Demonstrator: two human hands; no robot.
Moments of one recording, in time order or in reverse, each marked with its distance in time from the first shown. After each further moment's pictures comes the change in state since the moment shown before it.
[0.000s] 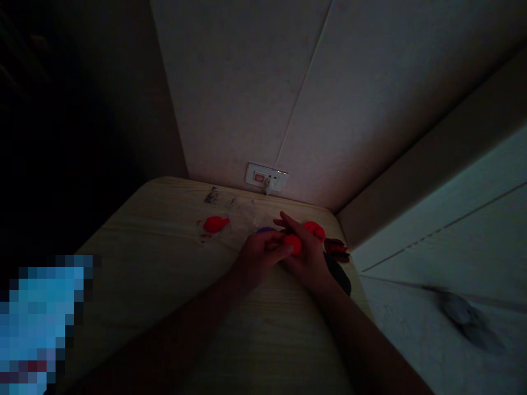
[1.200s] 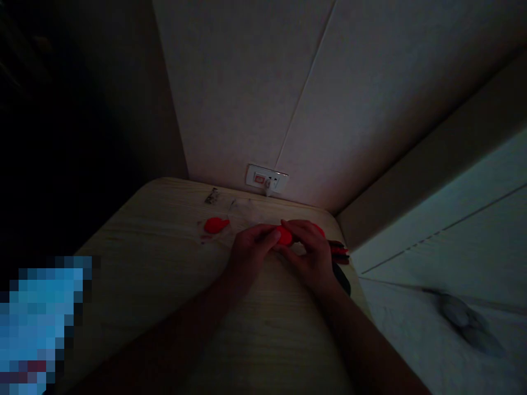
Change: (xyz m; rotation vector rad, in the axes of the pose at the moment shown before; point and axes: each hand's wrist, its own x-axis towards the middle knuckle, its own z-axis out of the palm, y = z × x) left_hand 0.000 0.006 0.000 -0.159 0.175 0.084; right_hand 0.004 -0.003 -0.005 -0.148 0.159 -0.167
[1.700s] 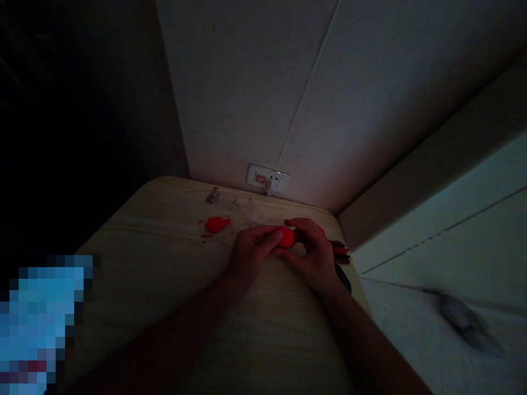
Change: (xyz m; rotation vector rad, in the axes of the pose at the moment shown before) left_hand 0.001 0.000 -0.002 0.027 -0.039 0.004; right_hand -0.001 0.003 -0.001 0.223 -0.024 0.131
